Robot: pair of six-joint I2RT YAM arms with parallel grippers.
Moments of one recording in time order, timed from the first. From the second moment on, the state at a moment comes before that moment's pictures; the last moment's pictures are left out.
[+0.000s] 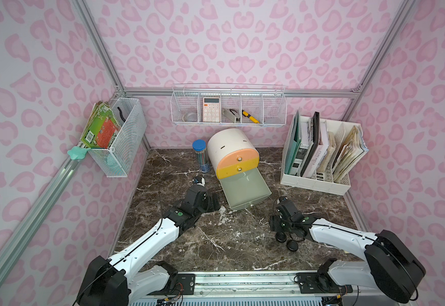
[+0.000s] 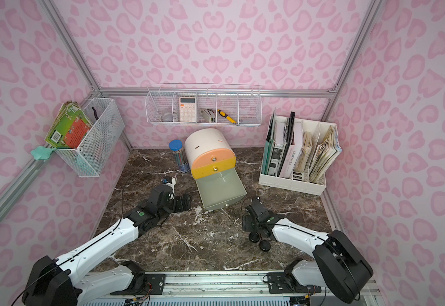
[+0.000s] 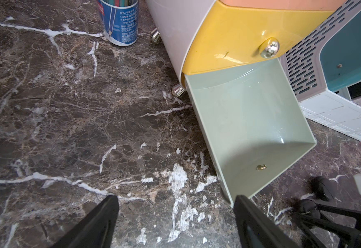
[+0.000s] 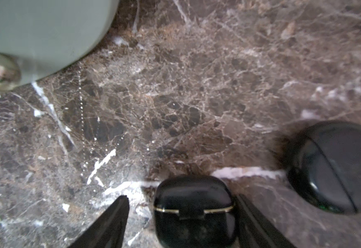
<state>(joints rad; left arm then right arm) -0.51 1.13 0.71 -0.27 -0.12 -0.53 0.69 1.32 0.53 -0.27 0.15 0.57</state>
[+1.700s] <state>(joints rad) -0.51 1.11 0.71 -0.28 -0.14 -0.52 0.62 1.78 1.23 -0.34 0.09 0.33</state>
